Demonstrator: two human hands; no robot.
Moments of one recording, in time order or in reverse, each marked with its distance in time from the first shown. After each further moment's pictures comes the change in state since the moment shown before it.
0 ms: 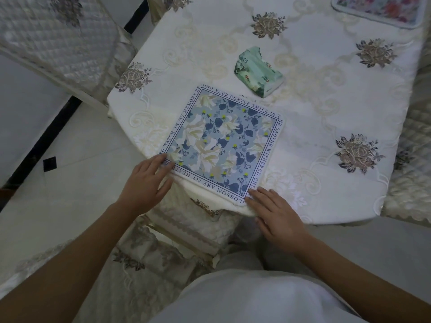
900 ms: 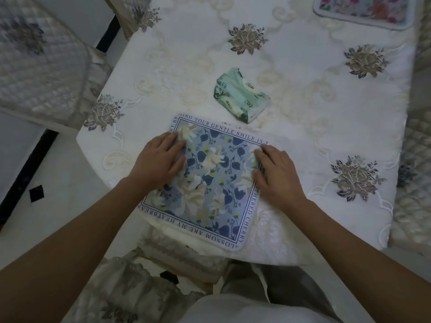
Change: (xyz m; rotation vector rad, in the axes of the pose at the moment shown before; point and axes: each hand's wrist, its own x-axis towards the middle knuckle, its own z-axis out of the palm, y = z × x) left_hand 0.188 0.016 -0.043 0.057 -0.046 0.138; right_hand 0.143 0.085 -0.070 0.068 0.194 0.384
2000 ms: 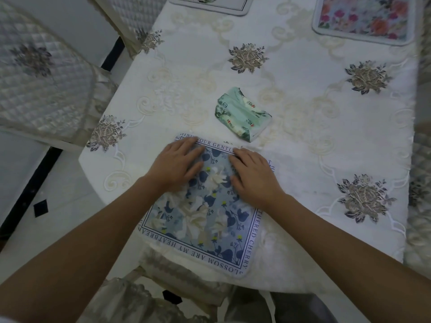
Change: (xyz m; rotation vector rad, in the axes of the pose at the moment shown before) left_hand 0.059 0.005 -0.004 0.060 -0.003 0.132; right_hand 0.064 -0.036 0.012 -0.116 -0.085 -0.188
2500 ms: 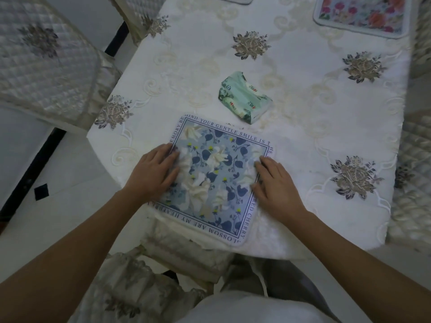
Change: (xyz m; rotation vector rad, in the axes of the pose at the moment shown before) left_hand -0.106 -0.006 0.023 -0.103 0.027 -0.163; right_hand -0.100 0.010 0.011 0.087 0.005 0.146
